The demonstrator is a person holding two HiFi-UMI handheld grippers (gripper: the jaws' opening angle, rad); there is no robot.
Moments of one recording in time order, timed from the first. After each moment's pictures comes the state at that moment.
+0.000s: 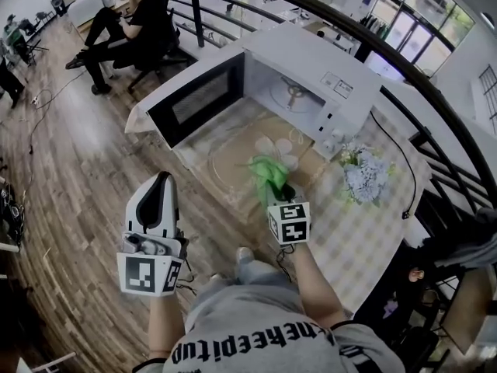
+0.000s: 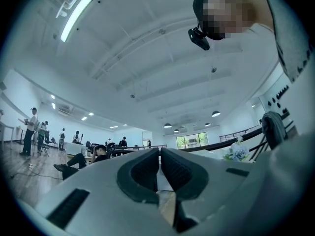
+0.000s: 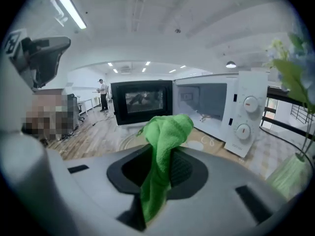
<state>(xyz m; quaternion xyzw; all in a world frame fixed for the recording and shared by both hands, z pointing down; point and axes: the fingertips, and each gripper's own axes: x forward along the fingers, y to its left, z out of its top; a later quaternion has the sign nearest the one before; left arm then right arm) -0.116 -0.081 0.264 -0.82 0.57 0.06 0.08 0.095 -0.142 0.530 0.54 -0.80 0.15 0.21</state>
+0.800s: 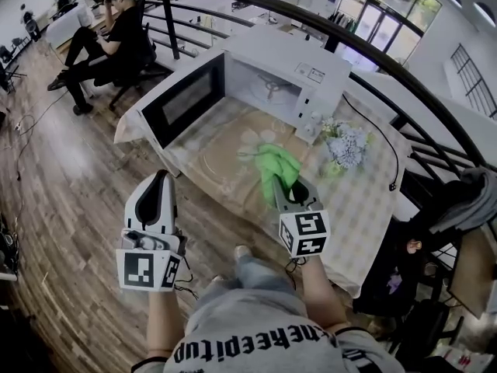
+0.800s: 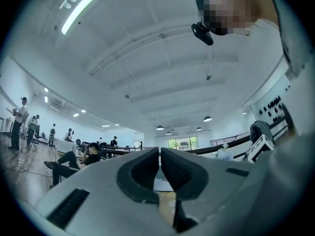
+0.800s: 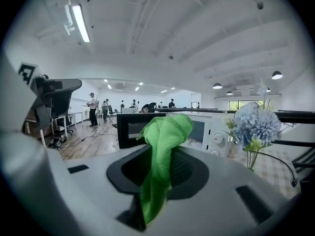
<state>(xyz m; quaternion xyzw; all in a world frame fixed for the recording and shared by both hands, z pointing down) -0.122 -0.044 0.259 -0.85 0.52 0.07 0.07 0.109 -0.062 0.413 0.61 -0.78 0.07 0.12</state>
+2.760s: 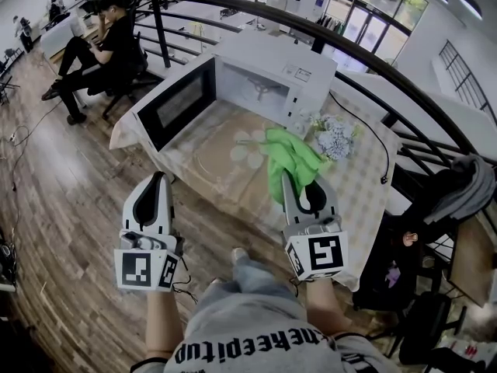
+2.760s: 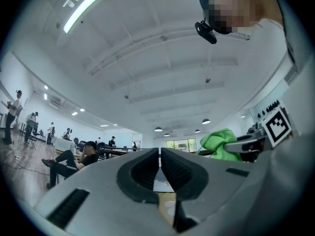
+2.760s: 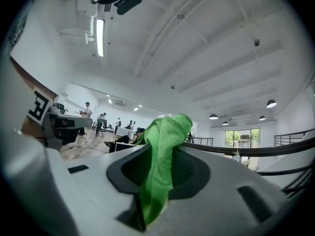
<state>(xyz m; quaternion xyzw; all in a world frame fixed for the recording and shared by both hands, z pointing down) -0.123 -0.023 0.255 -0.85 0.51 0.08 0.06 0.103 0.005 0.278 0.63 -0.77 -0.09 0.03</state>
